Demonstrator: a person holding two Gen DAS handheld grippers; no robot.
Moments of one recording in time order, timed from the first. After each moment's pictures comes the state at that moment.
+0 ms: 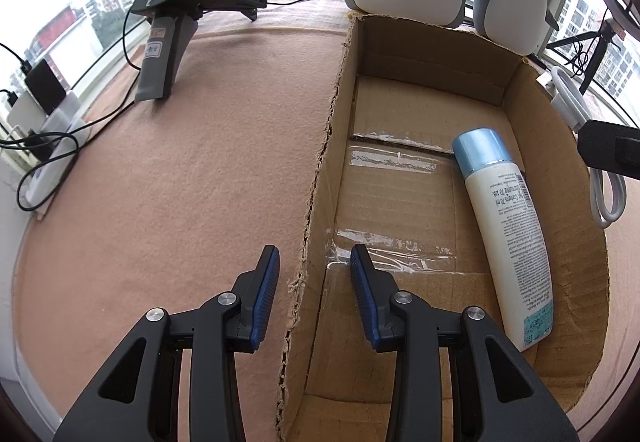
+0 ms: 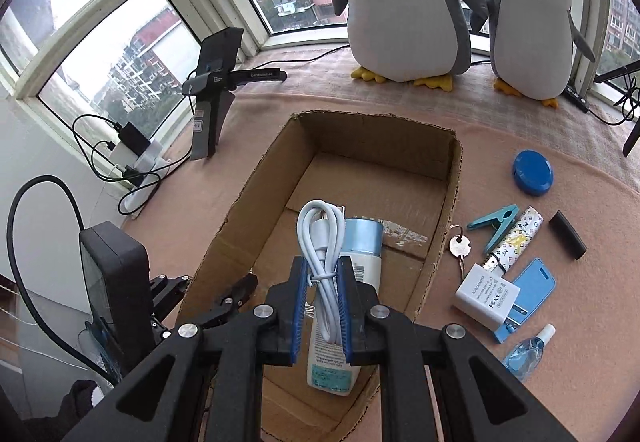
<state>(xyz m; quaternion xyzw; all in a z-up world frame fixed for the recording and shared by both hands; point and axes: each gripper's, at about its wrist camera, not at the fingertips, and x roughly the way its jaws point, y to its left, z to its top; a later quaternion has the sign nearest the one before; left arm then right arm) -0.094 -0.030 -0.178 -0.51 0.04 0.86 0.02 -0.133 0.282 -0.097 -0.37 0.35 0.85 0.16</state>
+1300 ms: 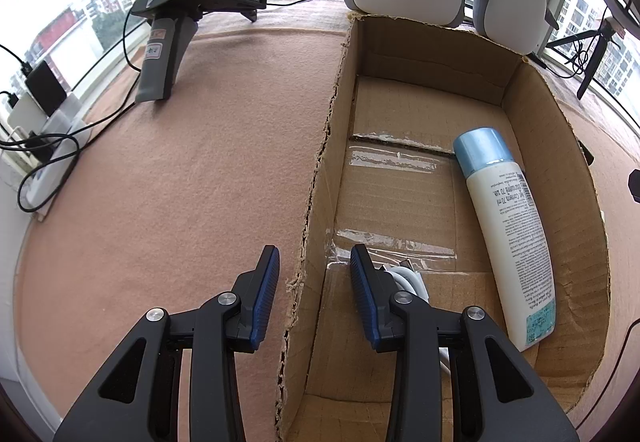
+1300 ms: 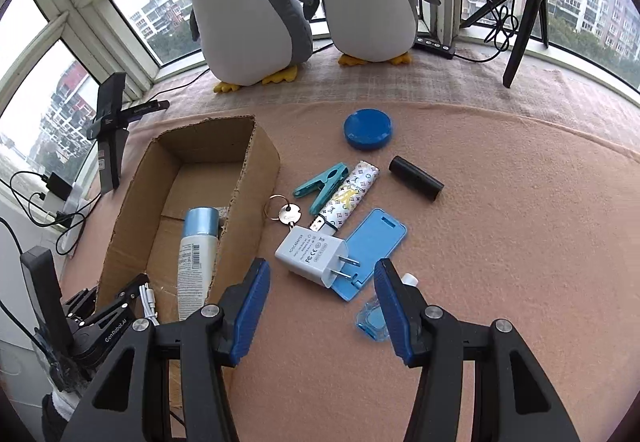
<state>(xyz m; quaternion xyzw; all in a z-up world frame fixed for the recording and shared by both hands) -0.093 -0.031 -0.178 -0.51 0.04 0.86 0.02 -0.024 0.333 -0.131 -0.38 0.39 0.78 0.31</state>
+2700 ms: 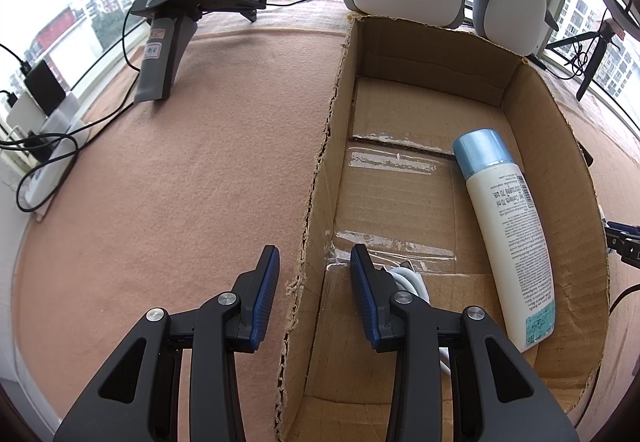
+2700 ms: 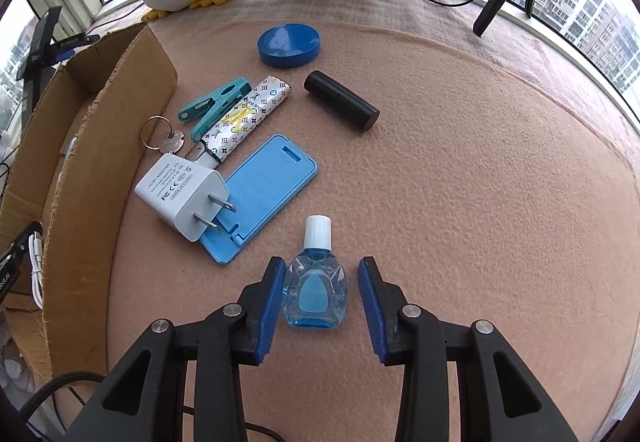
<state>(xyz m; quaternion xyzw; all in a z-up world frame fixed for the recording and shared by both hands) -0.094 -0.030 -0.179 -0.51 0.04 0.86 0.02 -0.019 0.340 -0.197 -0.50 0.32 0.73 0.33</state>
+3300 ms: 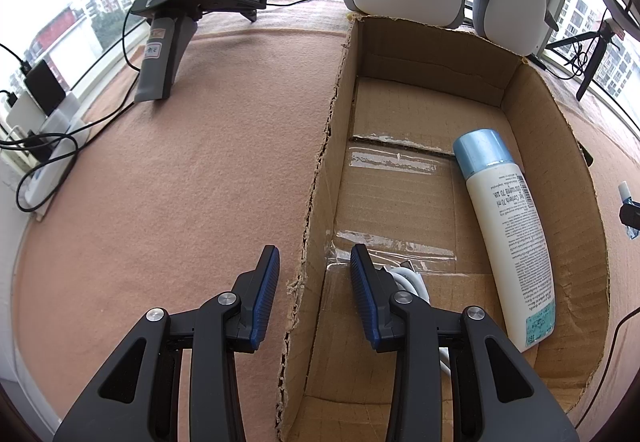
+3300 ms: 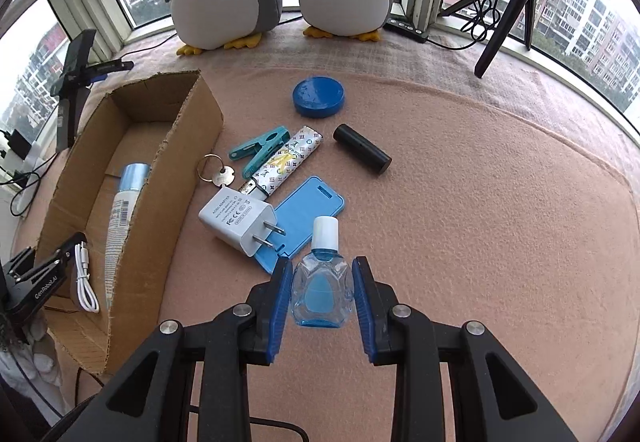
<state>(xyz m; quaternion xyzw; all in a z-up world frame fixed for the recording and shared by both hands) -0.094 -0.030 -0.179 -0.51 0.04 0.86 0.02 -0.015 0.333 -0.146 -0.44 0.33 0.77 0.33</state>
